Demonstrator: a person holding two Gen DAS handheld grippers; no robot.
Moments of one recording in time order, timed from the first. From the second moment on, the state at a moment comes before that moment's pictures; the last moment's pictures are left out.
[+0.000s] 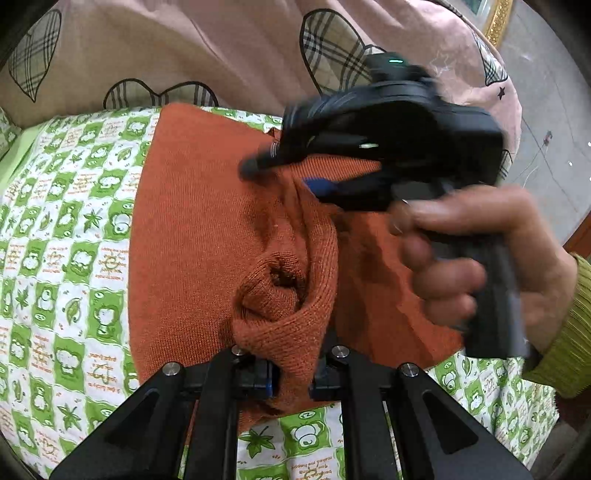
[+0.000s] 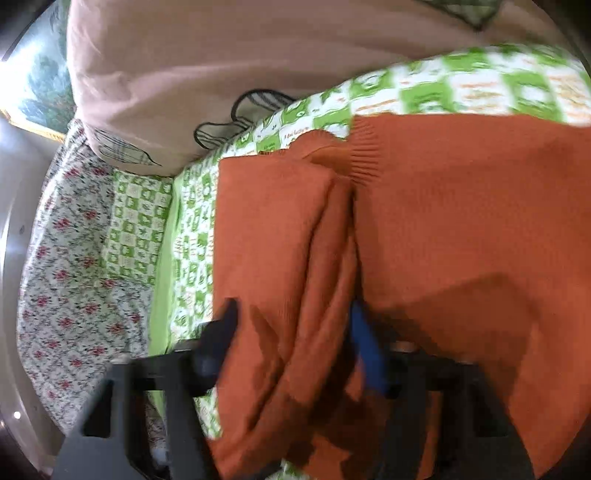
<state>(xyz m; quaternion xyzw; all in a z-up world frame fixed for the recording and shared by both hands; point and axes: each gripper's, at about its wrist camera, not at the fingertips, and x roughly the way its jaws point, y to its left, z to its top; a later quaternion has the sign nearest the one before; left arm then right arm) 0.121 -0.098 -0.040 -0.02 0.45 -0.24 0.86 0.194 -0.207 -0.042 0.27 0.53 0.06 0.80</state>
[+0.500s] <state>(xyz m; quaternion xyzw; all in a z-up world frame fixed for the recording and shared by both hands) 0.105 -0.204 -0.030 0.00 0.44 -0.37 0.82 0.121 -0.289 0.039 0.16 0.48 -0.02 0.86</state>
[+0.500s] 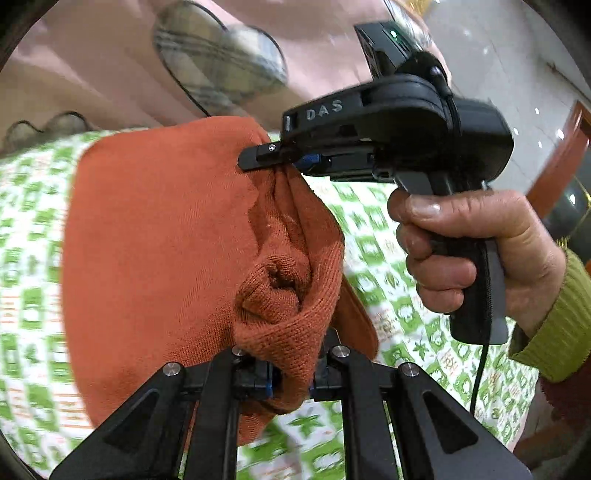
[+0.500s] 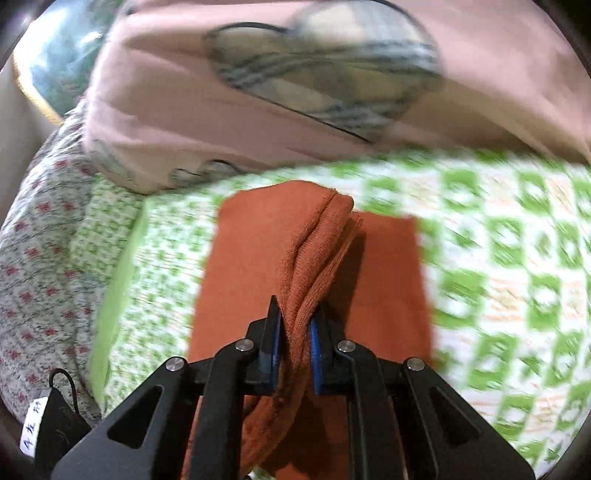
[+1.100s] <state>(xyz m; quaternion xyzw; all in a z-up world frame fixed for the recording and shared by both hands) 0.126 -0.229 -0.067 -0.01 0.49 -0.38 0.78 0.105 -0.332 0.008 0.13 0.49 -0.05 0.86</state>
